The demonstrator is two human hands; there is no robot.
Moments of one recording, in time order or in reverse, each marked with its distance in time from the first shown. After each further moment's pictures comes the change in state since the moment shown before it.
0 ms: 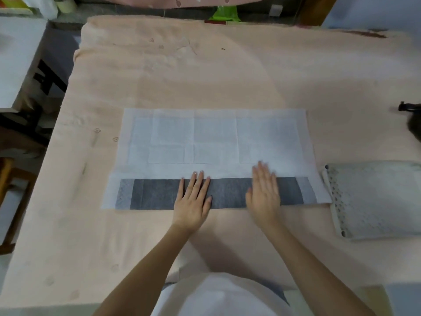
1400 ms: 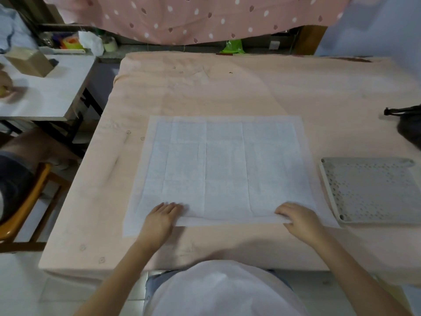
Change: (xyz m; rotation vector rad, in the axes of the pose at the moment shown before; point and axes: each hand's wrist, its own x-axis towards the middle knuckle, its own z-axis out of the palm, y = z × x) left_hand -0.131 -0.058 -0.056 0.019 0.244 0.177; right_hand -0.088 0.064 -0.071 0.108 -0.545 -0.074
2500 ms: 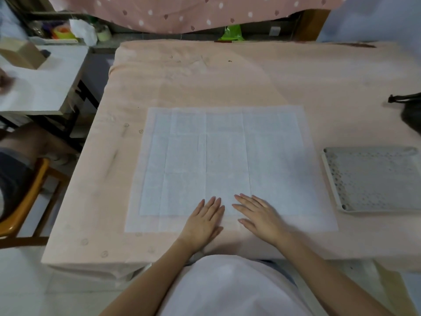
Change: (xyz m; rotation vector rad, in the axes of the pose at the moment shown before) left_hand 0.016 0.072 0.056 0.106 -0.127 0.196; right_hand 0.023 -0.070 0.056 -0.170 0.035 -0.343
